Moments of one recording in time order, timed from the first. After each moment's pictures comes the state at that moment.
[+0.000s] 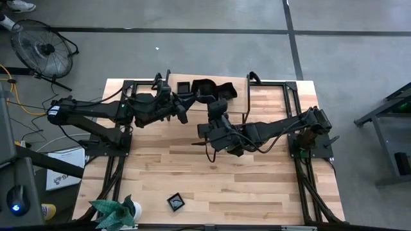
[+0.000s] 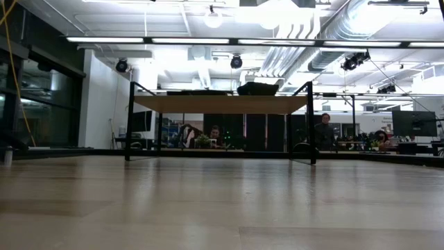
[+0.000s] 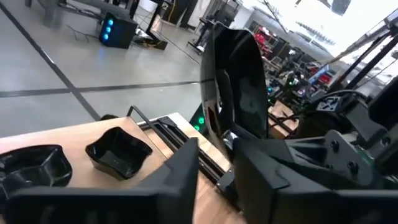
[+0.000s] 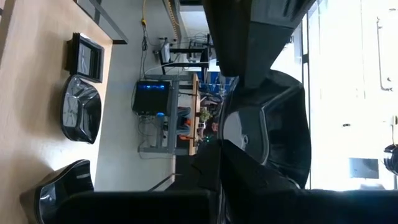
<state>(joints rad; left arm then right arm) -0.08 1.18 1.20 -0.08 -0.60 -0.60 0.27 1.82 1.78 -0.32 1.36 -1.15</state>
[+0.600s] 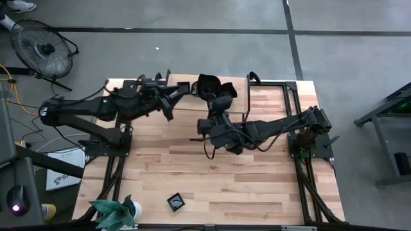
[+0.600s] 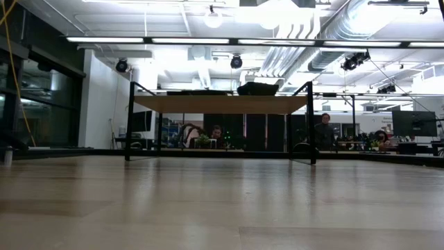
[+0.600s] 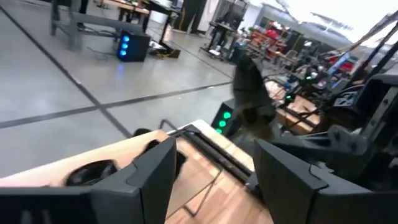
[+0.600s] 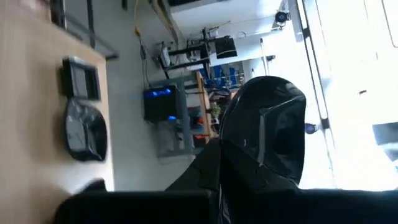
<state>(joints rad) -0.08 1.04 1.20 -0.23 -0.65 -0.47 0.25 1.82 1.78 -0.29 1.36 -0.98</state>
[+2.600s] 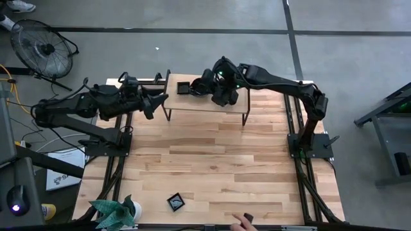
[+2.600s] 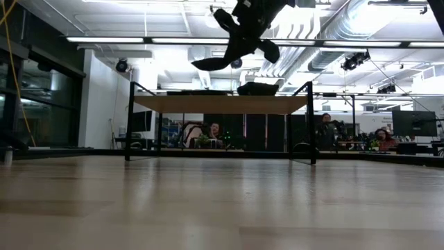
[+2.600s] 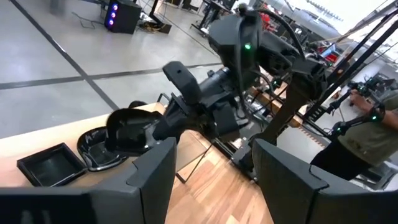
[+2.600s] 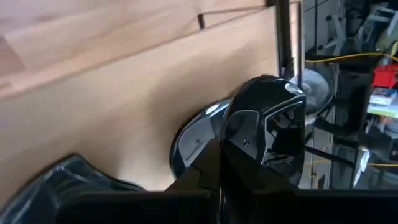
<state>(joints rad) -0.08 0.86 1.20 -0.49 -0.56 -0.61 -0.38 1.81 1.78 -0.77 -0.07 -1.57</state>
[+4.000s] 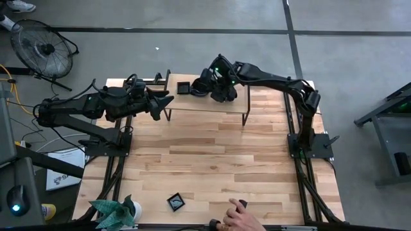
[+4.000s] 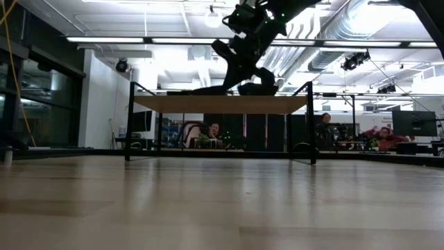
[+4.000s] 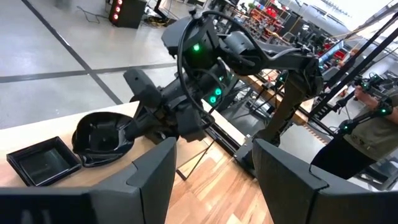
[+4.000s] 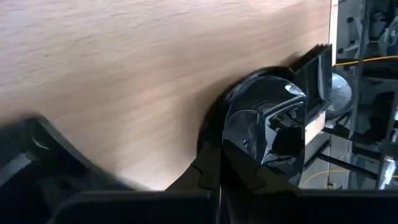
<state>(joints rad) -0.08 0.92 1.20 -0.47 -0.57 -0.64 -0.48 1.91 1.74 -0.69 -0.16 -1.67</state>
